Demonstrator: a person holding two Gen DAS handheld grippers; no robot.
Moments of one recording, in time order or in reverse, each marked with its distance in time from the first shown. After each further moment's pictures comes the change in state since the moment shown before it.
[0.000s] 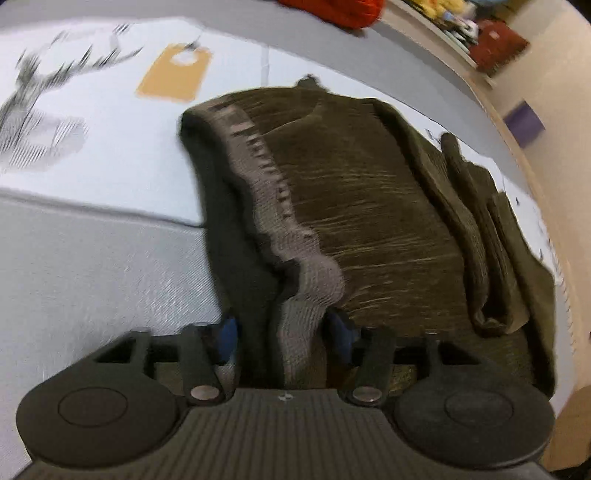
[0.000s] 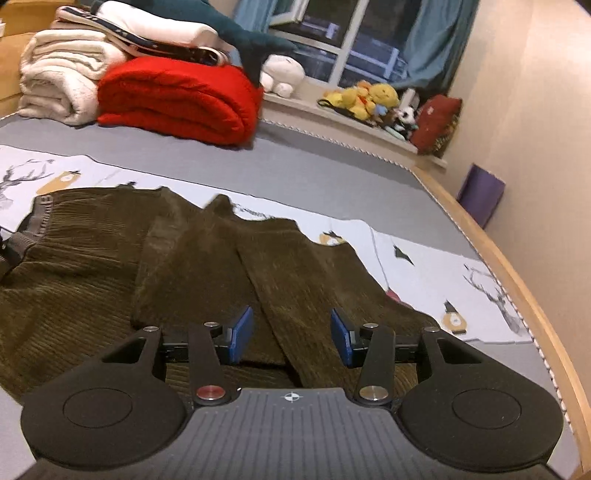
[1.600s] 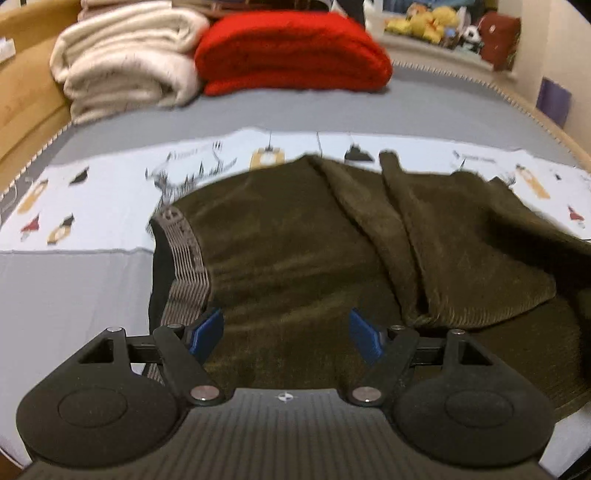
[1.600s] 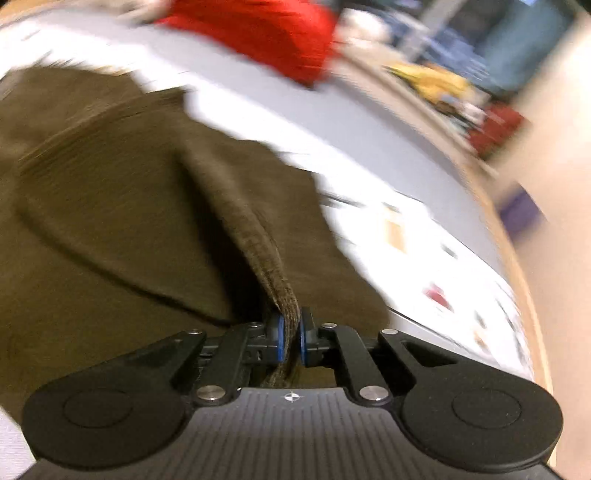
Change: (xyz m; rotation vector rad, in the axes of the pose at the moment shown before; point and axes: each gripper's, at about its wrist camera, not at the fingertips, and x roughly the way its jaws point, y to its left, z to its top) left arm -0.124 -0.033 -0.082 0.161 -0.230 0.387; right arm 0.027 0.055 -0.008 -0.193 0.187 -0.031
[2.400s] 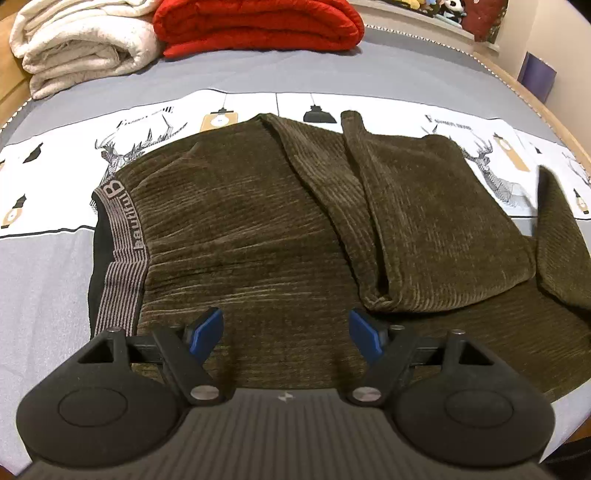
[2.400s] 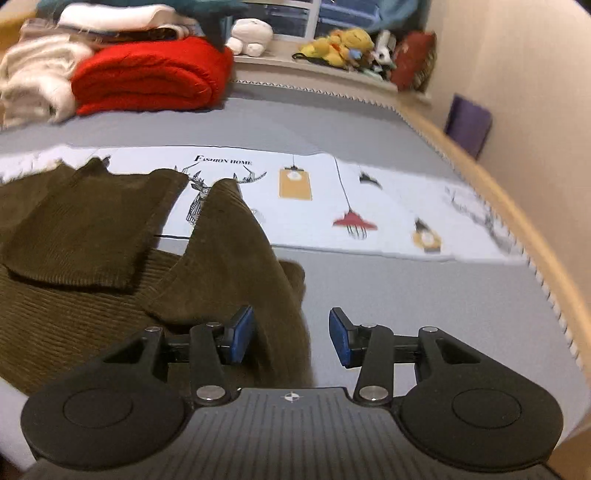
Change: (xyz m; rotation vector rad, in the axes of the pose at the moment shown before) left arm 0.028 -0.025 0.000 0.028 0.116 -0.097; right arm -0.027 -0.126 -0.068 0.248 -0.033 0.018
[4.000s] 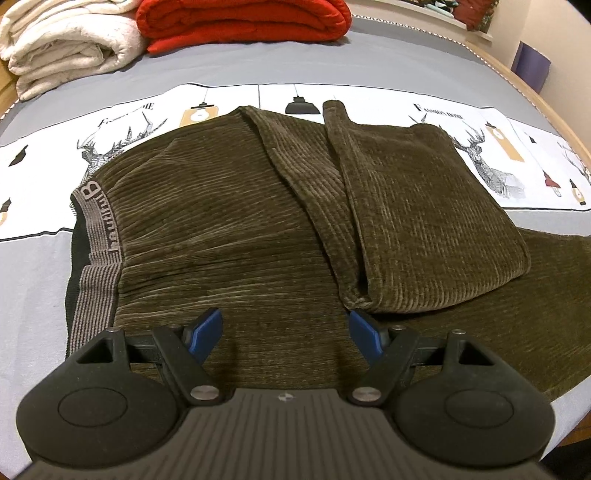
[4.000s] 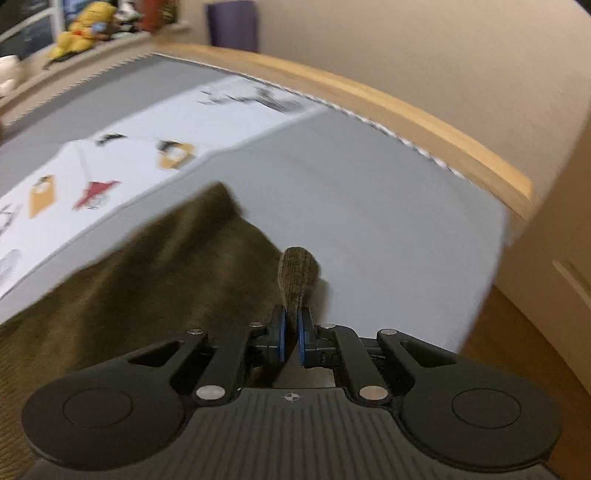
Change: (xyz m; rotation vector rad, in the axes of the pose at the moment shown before) left arm 0.012 -0.022 0.005 0.025 0.023 -0.021; right arm 0.050 -0.174 -0.087 0.689 0.257 -0.337
